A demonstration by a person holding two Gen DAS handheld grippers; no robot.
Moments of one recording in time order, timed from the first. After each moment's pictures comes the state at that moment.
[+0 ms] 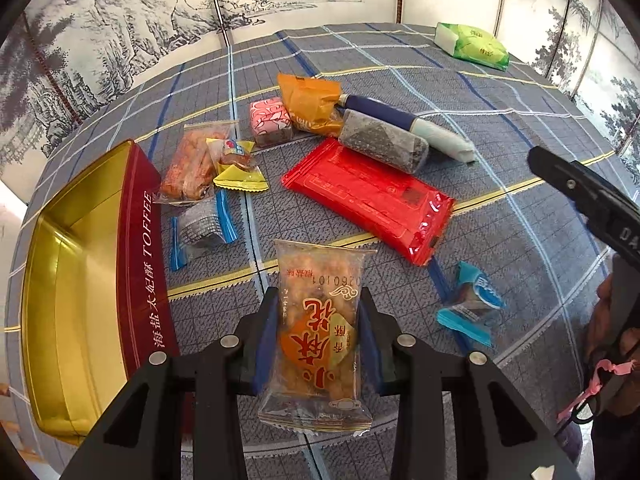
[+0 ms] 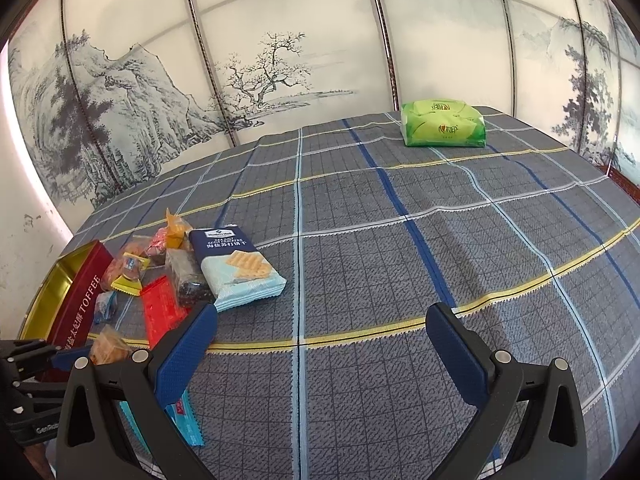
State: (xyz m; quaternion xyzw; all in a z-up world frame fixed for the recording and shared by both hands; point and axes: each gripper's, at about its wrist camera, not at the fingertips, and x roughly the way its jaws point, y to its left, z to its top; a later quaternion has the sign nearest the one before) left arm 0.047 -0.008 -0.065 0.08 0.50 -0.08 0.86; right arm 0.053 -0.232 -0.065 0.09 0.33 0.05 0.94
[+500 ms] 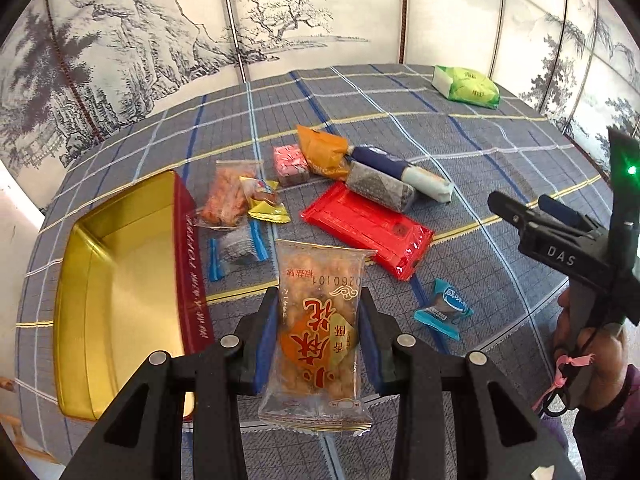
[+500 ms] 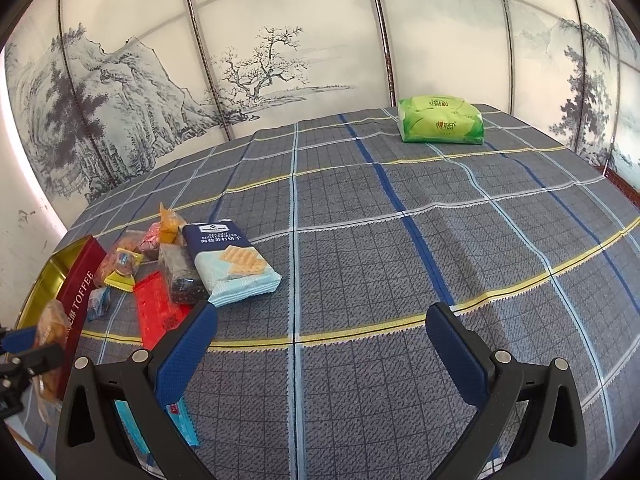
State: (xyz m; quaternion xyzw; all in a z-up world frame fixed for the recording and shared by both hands) left arm 0.022 0.006 -0.017 0.07 0.45 -0.07 0.89; right arm 0.058 -0.232 -0.066 0.08 0.34 0.04 0.94
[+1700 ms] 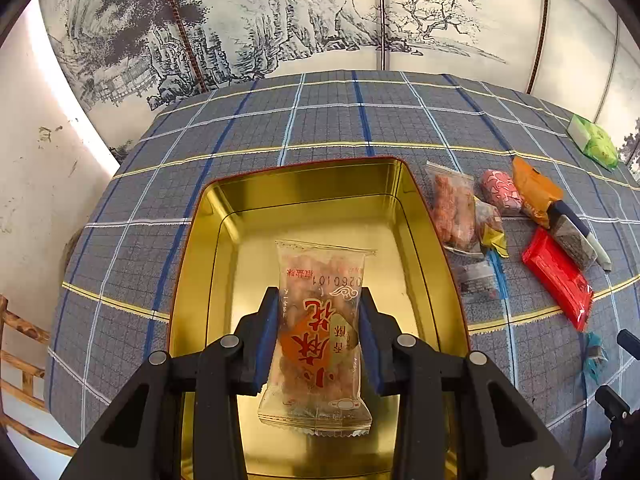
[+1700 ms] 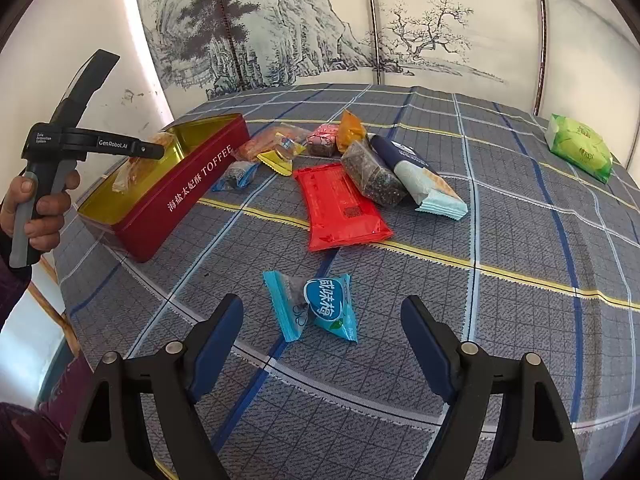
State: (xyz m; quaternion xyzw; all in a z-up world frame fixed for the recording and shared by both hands) left arm 0.073 0.166 -0.028 0.02 0.47 0.08 0.88; right arm 0.000 -0.148 -0.074 -0.04 0.38 0.26 0.89
